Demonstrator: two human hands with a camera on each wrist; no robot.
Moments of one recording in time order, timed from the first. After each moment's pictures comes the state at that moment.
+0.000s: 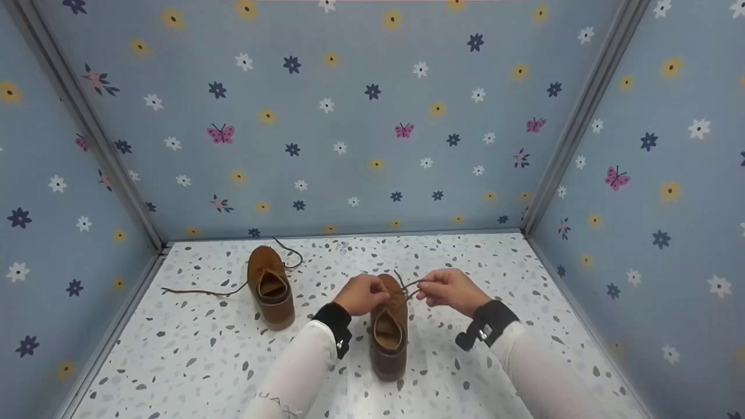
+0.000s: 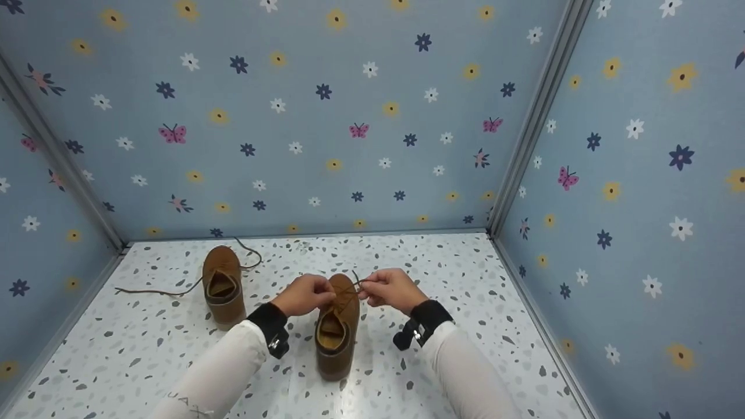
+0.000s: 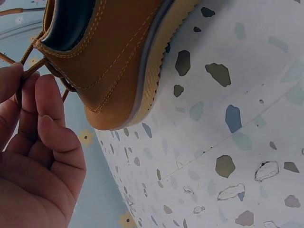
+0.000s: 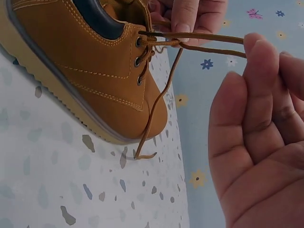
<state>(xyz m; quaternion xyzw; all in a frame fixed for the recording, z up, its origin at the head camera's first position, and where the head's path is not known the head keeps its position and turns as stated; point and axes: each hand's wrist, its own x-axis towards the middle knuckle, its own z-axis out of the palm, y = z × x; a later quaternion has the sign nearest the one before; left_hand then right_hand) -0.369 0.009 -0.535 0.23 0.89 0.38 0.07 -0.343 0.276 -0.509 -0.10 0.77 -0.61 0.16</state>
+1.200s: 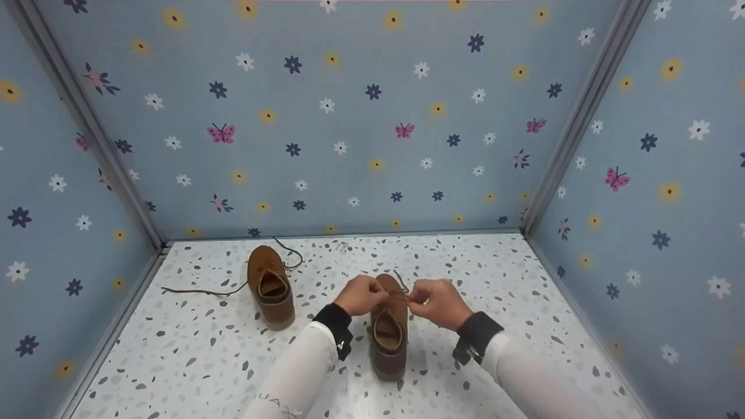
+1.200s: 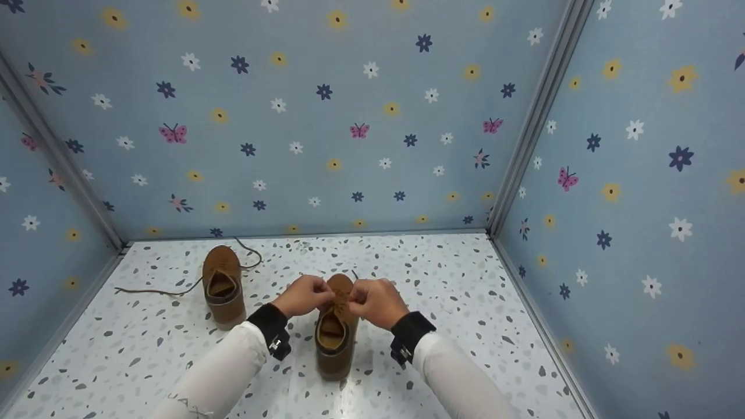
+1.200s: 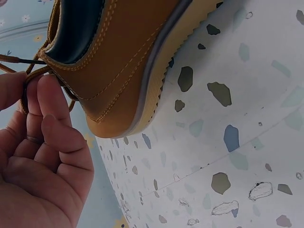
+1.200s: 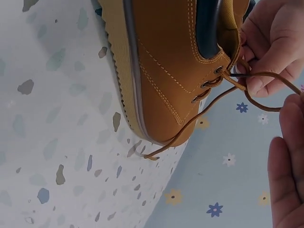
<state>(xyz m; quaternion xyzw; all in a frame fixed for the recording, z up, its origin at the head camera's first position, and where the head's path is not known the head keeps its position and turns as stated) -0.367 0.008 -0.536 0.17 0.88 0.43 0.11 -0.318 0.239 -0.514 -0.29 0.89 -0.34 -0.13</state>
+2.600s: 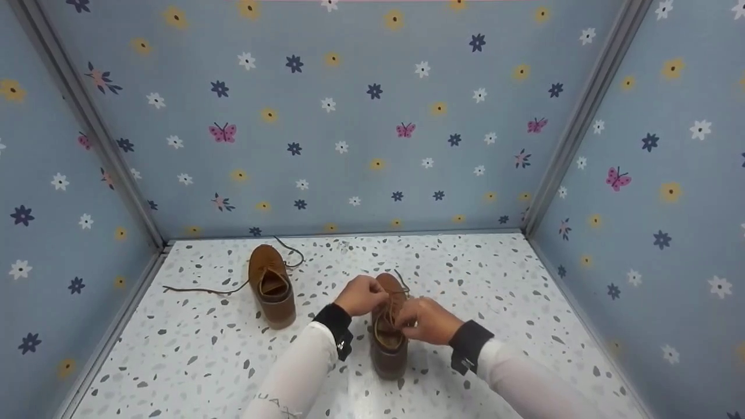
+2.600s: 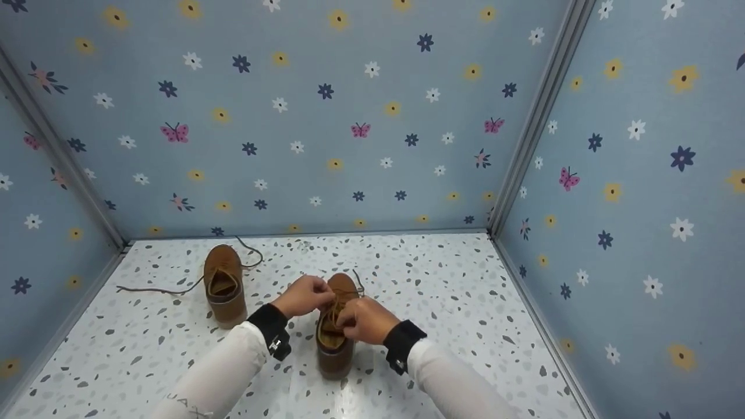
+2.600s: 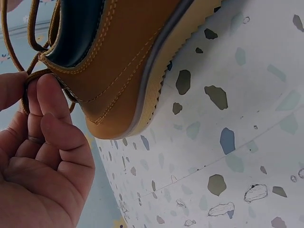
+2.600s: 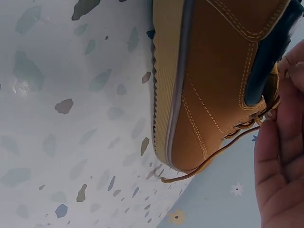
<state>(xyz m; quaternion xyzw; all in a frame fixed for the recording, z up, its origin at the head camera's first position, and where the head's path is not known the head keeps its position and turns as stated) -0.361 0.008 -0.532 0.16 0.88 0.43 0.11 -0.310 0.225 -0.536 -0.41 0.88 -0.25 -0.02</state>
